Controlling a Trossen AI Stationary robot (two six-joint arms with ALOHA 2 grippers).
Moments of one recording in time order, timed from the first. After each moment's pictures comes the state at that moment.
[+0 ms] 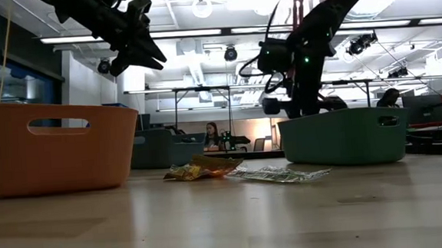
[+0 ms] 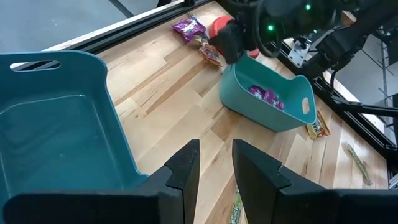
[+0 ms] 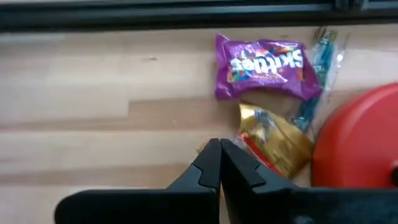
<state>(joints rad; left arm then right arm) 0.48 1.13 0.89 -0.35 0.14 -0.42 -0.45 1.74 1.05 -0.52 0.50 1.02</state>
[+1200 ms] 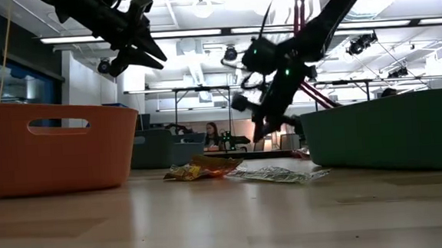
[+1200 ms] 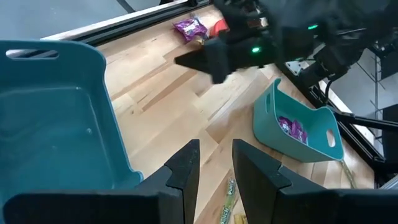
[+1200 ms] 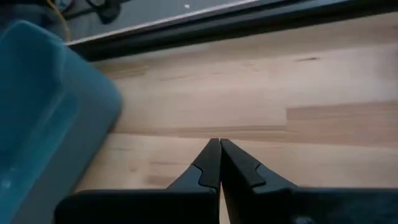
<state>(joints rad) 0.48 1.13 0.88 -0.35 0.14 -0.48 -0.42 1.88 1.05 -0.01 0.38 1.01</state>
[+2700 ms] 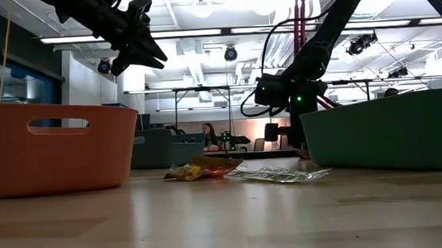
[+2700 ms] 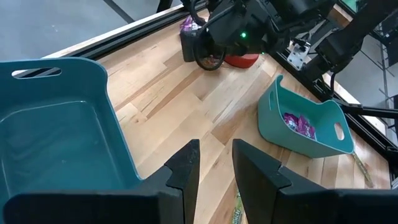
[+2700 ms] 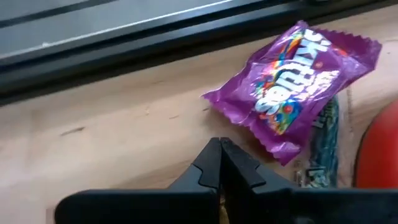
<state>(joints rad) 0.48 1.13 0.88 -0.34 0.14 -0.41 -0.52 1.97 1.05 -0.32 0.65 1.20</state>
